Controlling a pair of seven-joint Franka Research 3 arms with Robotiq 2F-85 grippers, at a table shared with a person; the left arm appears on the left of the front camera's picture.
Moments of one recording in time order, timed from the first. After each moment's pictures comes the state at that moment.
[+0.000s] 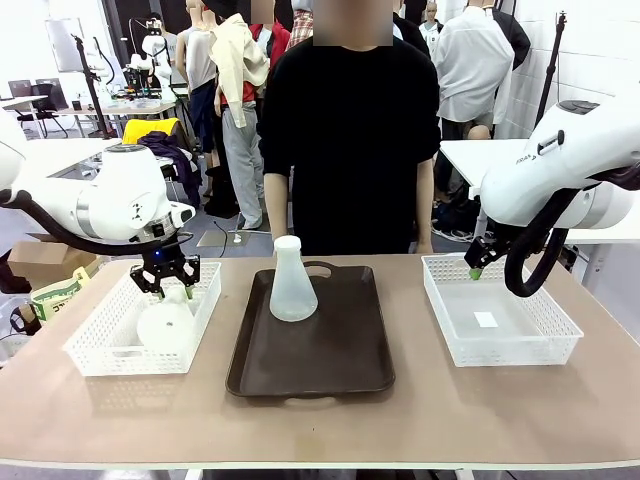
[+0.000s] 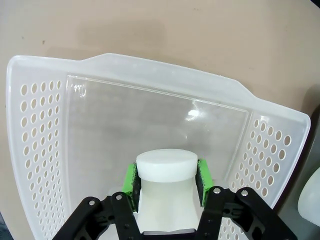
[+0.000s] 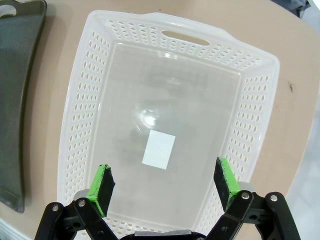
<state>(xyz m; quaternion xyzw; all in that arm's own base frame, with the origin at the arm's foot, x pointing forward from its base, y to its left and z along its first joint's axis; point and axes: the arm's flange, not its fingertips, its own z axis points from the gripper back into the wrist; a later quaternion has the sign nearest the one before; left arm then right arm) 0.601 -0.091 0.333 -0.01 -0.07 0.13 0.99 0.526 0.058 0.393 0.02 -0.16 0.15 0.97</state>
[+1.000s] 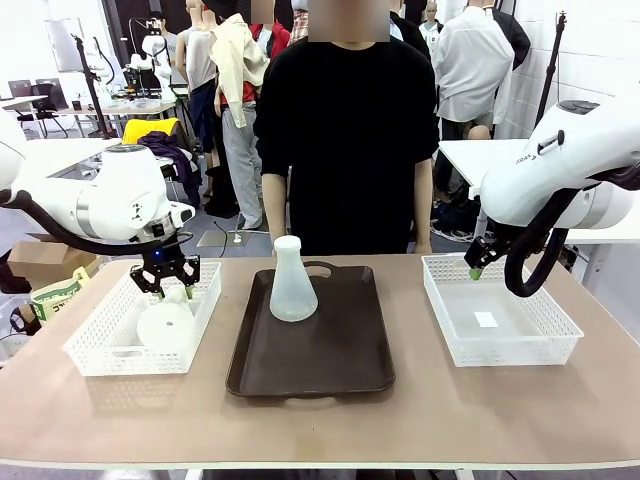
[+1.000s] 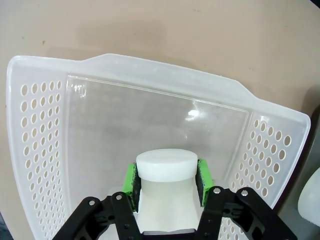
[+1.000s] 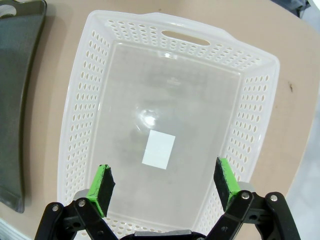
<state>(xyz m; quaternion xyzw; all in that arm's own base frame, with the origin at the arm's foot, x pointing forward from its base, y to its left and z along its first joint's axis) 0.601 -0.091 0.334 -0.01 -0.07 0.13 0.99 0.526 0.058 0.393 0.02 -0.16 0.15 0.97</state>
